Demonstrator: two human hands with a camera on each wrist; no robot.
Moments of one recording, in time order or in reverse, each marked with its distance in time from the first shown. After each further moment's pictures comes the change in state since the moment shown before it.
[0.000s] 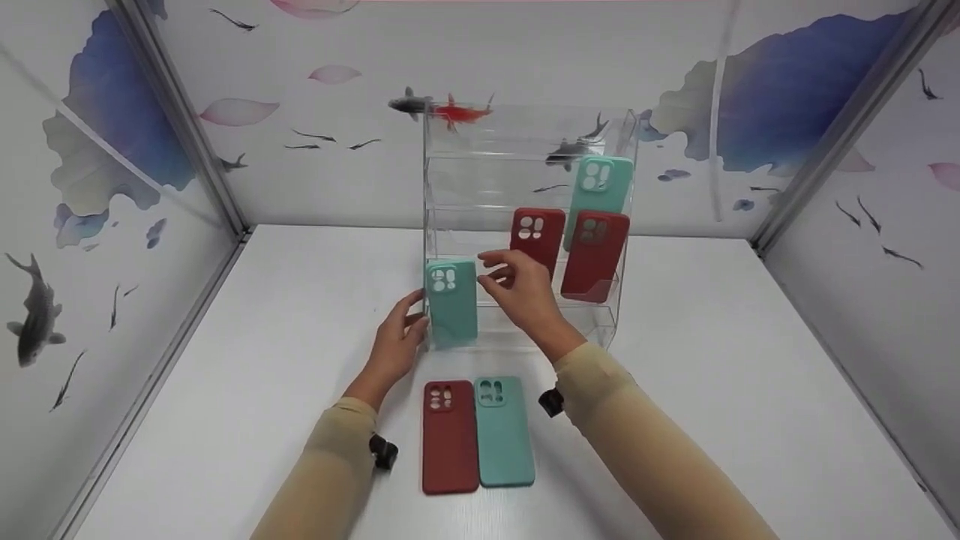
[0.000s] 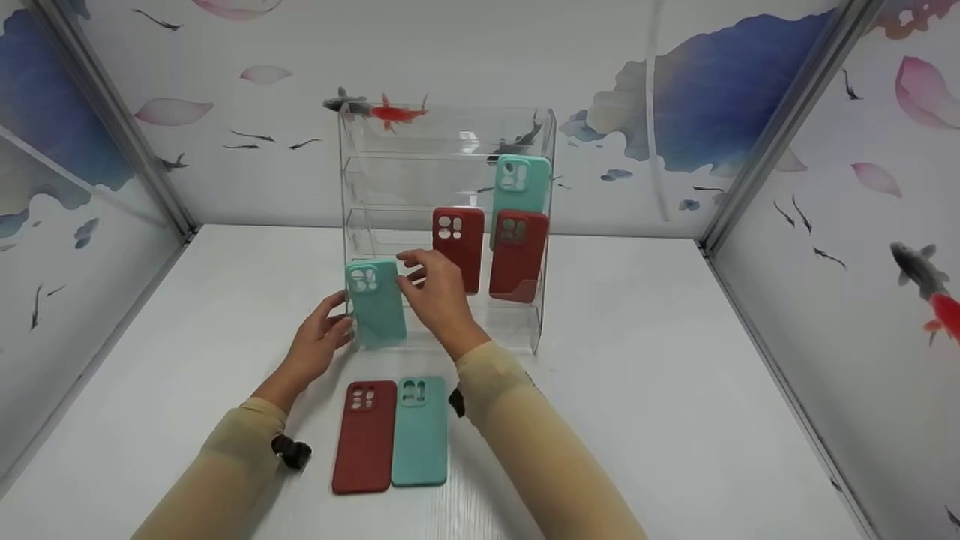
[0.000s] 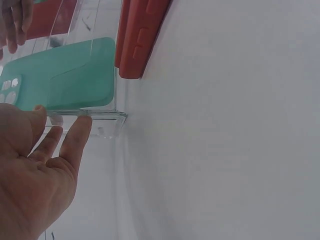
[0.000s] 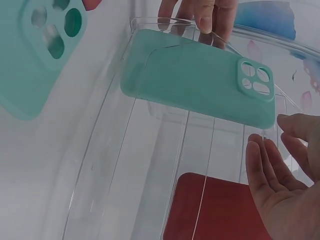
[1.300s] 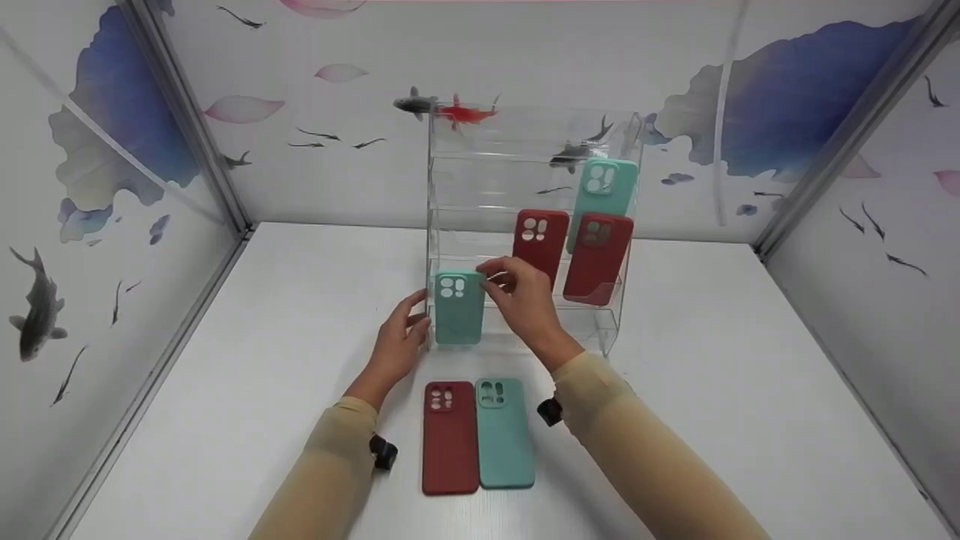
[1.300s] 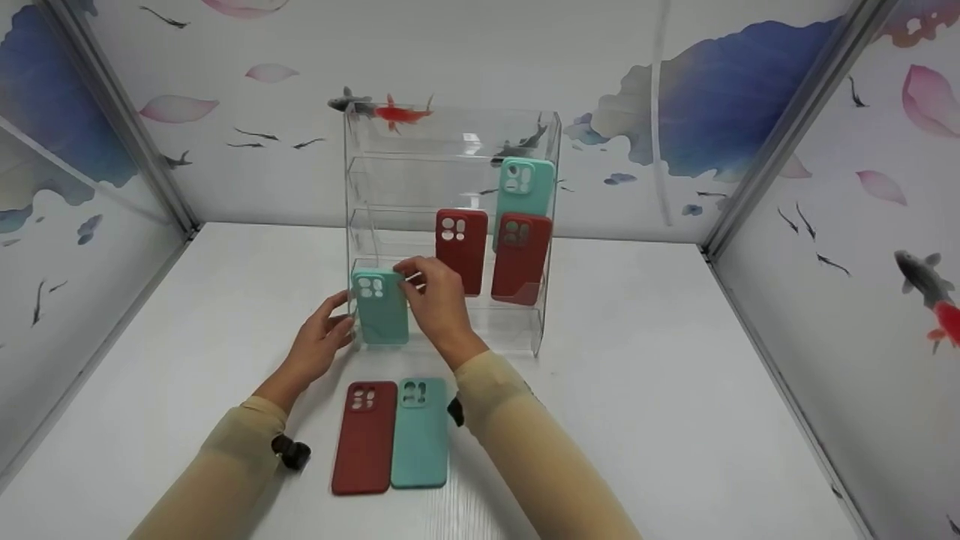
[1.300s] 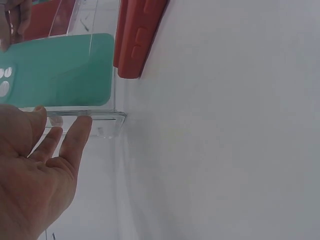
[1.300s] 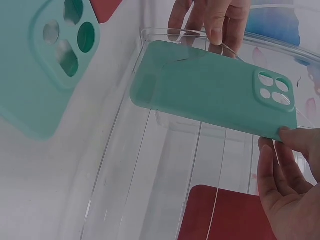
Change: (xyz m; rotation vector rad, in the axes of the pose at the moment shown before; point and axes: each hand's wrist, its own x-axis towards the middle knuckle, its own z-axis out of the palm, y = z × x) left_hand 0.000 0.002 0.001 0.003 0.005 0.012; right_hand -0.006 0.006 0.008 -0.005 0.048 -0.086
